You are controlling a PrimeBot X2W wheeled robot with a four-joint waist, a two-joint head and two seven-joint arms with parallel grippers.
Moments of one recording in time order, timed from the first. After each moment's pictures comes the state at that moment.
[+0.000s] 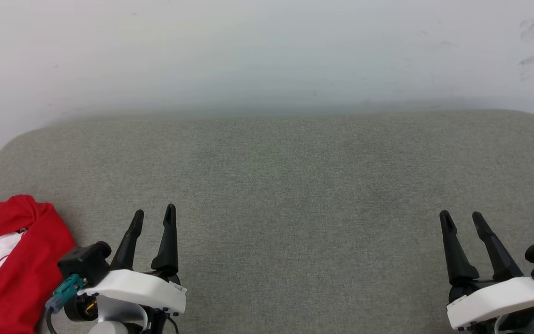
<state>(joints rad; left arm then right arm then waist) -0.07 0.07 -0.05 0.11 -0.49 -0.07 -0.15 0.04 -0.06 -0.05 -0.07 0.40 0.13 -0.01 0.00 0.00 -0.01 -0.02</state>
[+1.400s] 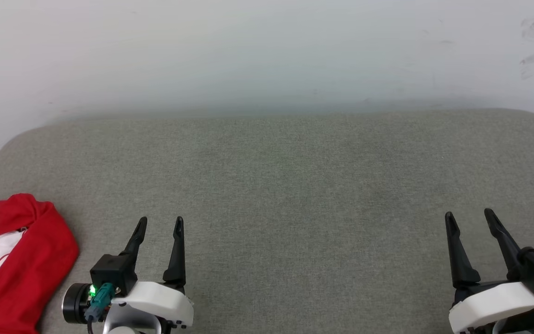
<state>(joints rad) -0.07 0.07 -0.07 0.19 -0.18 -0.04 -0.24 0.06 -0.05 -0.07 -0.12 0.11 0.13 -0.03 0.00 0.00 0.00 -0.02</state>
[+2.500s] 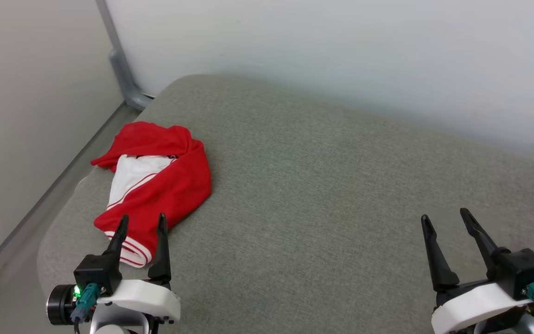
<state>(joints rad) -0.08 0.06 0.00 0.20 -0.14 -0.04 -0.26 0.06 -0.05 -0.01 -0.12 0.05 0.13 -0.03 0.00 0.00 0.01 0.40</state>
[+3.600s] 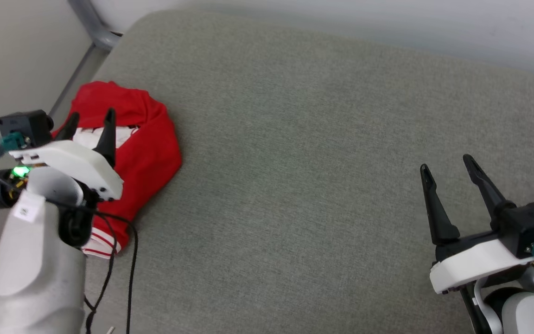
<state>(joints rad) -0.54 0.21 0.07 0.44 -0.31 -0.12 0.05 -0.08 -0.05 0.01 -0.17 0.01 0.13 0.03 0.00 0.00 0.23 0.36</state>
